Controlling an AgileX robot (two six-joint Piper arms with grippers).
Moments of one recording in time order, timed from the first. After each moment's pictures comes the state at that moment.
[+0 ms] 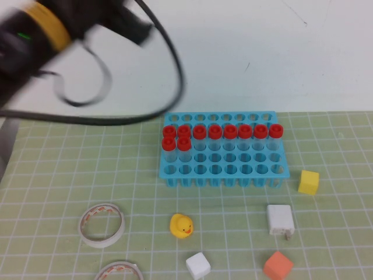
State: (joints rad) right arm 1.01 0.14 -0.58 -0.52 0.94 0.11; left arm -0.30 1.42 -1.24 0.75 -0.43 -0.35
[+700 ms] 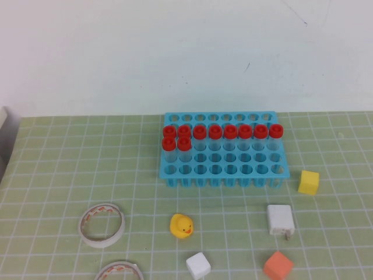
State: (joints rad) right arm 1.01 0.14 -0.58 -0.52 0.94 0.11; left arm -0.30 0.61 -0.77 0.80 0.11 -0.48
